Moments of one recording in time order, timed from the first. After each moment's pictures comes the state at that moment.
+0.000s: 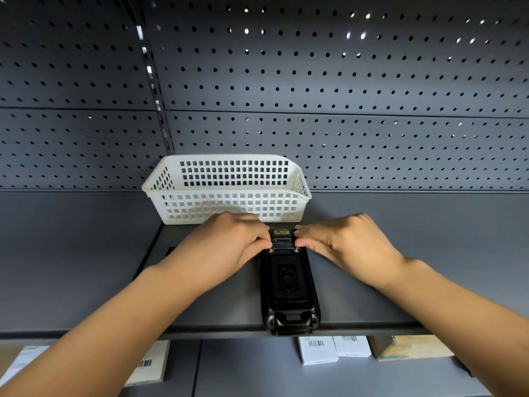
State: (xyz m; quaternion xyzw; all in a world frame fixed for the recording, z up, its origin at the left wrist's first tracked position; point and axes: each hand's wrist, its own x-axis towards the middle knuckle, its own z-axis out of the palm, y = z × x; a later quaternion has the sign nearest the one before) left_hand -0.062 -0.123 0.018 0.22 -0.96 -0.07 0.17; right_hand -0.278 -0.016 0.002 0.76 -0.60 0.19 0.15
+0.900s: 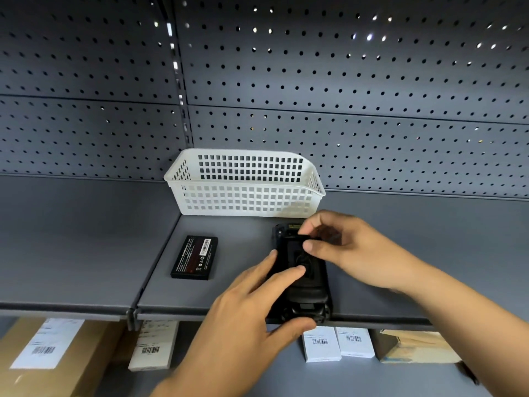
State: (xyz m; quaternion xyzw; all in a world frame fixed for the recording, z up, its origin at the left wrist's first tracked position) left_hand -0.026 -0.026 -0.038 0.28 -0.89 -0.21 0.29; right_hand -0.239 0.000 0.026 0.60 -0.65 0.36 -0.29
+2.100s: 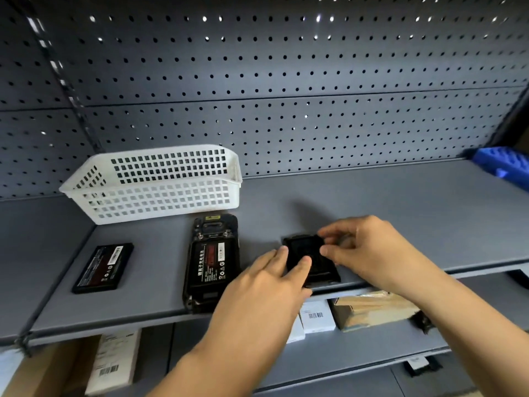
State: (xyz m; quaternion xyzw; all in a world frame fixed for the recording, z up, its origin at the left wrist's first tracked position) left_hand -0.143 0.024 -0.017 0.23 -0.97 0.01 0.08; right_hand -0.325 0.098 0.007 0.47 -0.81 0.32 -0.15
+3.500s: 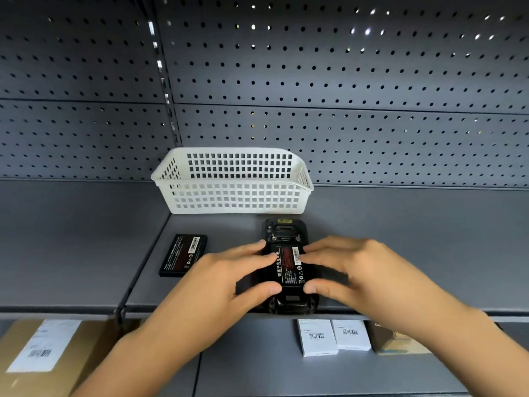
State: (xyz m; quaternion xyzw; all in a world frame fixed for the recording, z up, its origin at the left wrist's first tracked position) left_hand -0.019 -0.057 -0.007 0.29 -0.90 -0.27 0.19; right_hand -0.239 0.049 0.022 0.73 -0.66 0.16 -0.06
